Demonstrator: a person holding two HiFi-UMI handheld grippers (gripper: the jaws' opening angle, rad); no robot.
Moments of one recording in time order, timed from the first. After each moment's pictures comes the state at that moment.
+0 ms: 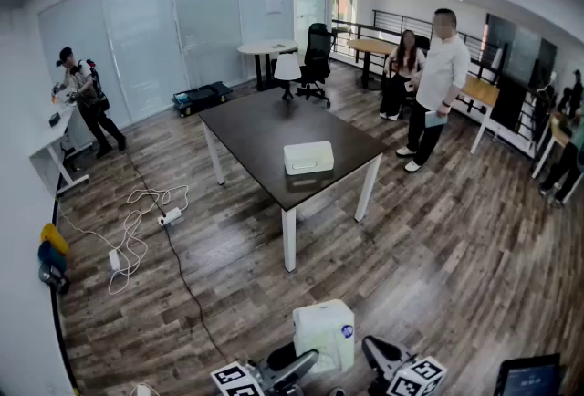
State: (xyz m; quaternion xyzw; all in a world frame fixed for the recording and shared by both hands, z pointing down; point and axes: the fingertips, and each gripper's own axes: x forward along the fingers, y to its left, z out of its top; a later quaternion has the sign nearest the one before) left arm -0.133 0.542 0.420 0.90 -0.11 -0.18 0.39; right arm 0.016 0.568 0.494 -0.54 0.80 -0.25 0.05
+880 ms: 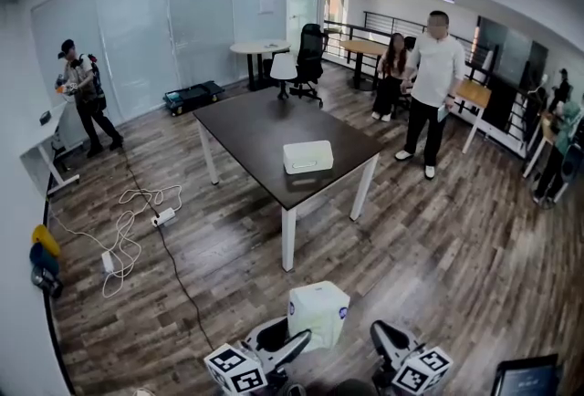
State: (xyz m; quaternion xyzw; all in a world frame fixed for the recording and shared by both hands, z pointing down) left arm -0.168 0.494 0.431 0.95 -0.17 -0.08 0.26; right arm -0.005 0.548 0.455 -0.58 0.78 -0.21 0.09
